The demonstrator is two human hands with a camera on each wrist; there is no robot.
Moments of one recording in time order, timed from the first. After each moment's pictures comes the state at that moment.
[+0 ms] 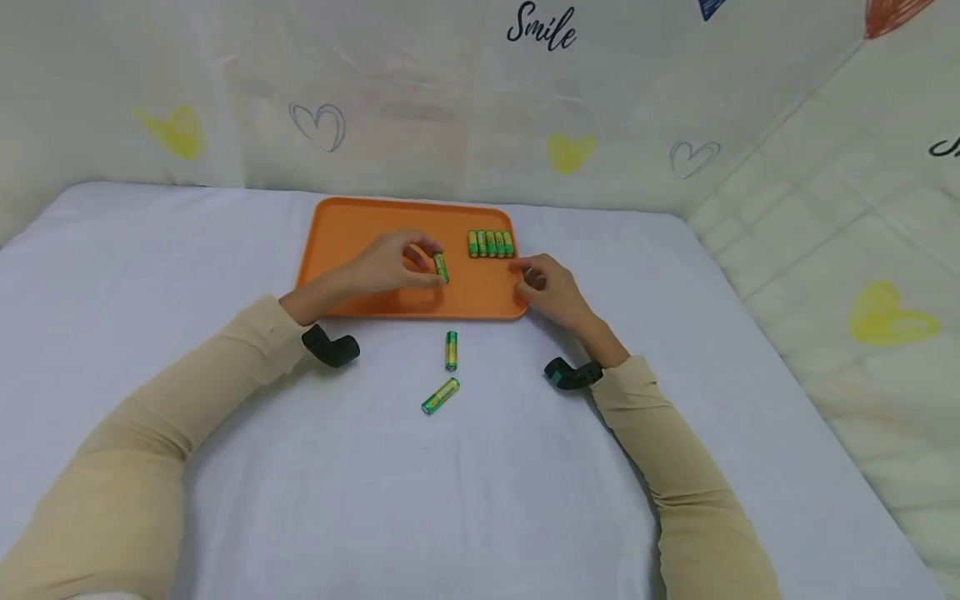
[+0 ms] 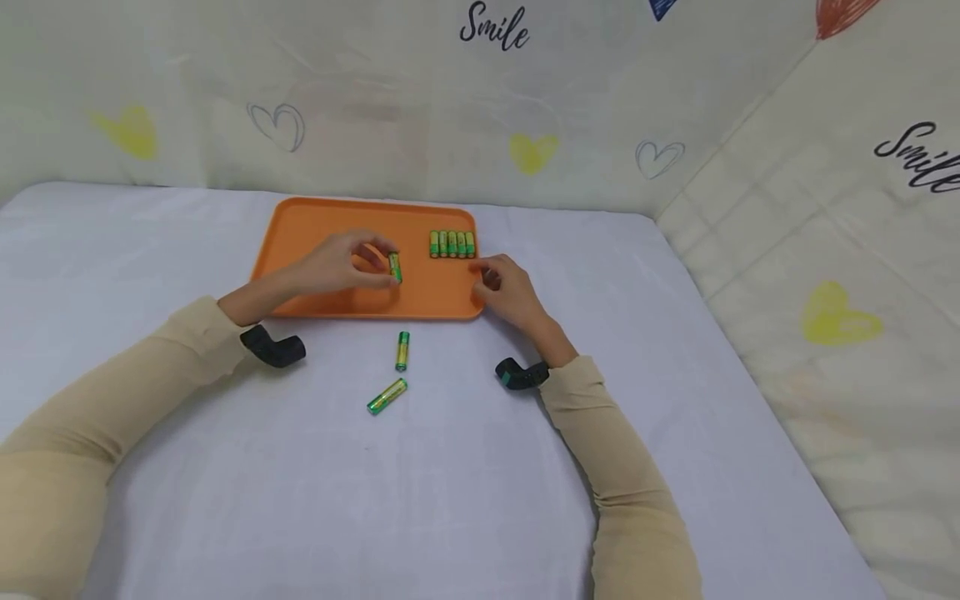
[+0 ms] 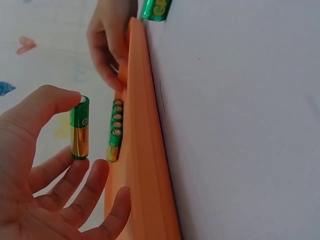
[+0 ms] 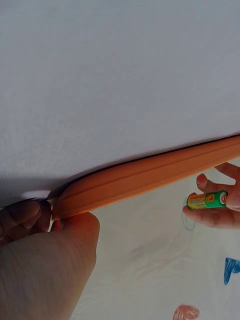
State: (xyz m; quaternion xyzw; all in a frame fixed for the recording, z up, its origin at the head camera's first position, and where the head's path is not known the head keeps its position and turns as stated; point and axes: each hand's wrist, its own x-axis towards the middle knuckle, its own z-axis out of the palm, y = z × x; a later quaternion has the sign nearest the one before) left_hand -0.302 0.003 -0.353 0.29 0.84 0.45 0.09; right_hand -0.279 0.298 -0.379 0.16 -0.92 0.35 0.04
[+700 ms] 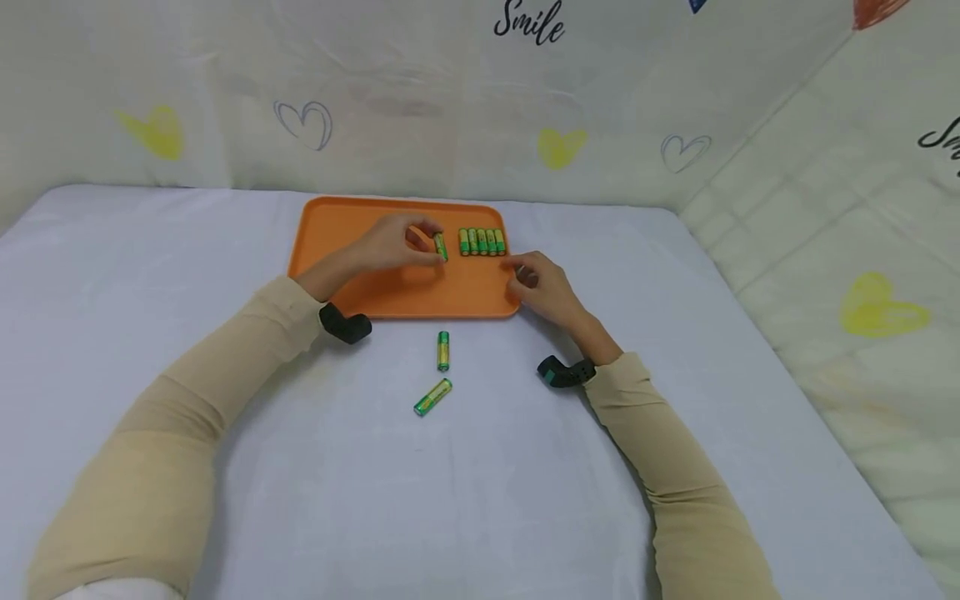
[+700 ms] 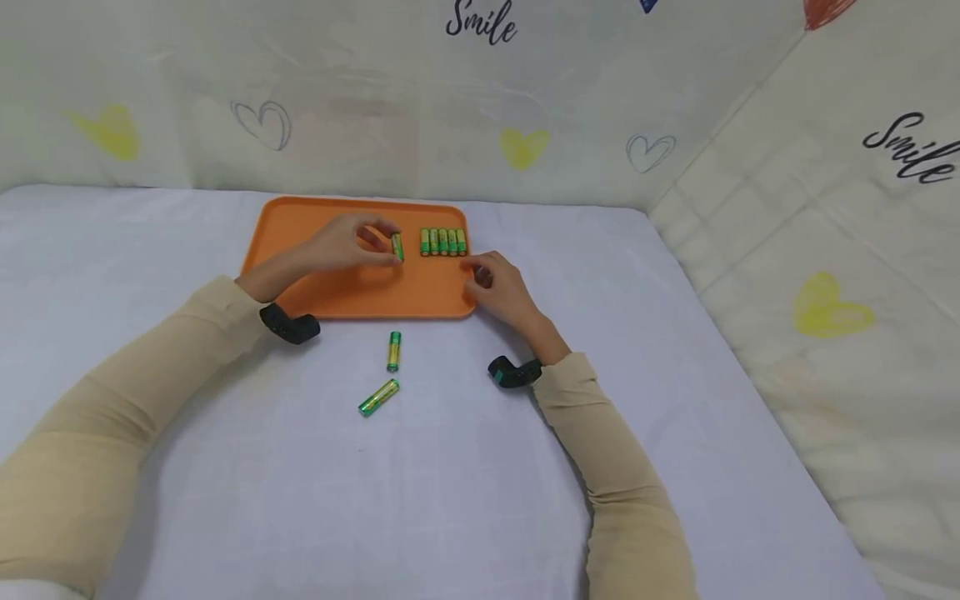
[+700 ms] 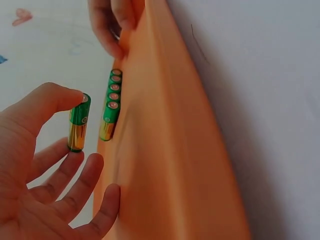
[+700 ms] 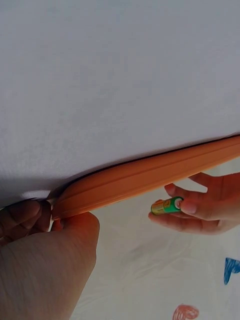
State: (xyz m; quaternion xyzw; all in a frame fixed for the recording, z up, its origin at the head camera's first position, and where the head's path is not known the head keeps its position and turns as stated) left_hand -0.340 0.020 -0.348 0.28 0.85 0.42 0.10; right_hand -0.278 0.297 -0.377 0.16 -0.92 0.35 0.05
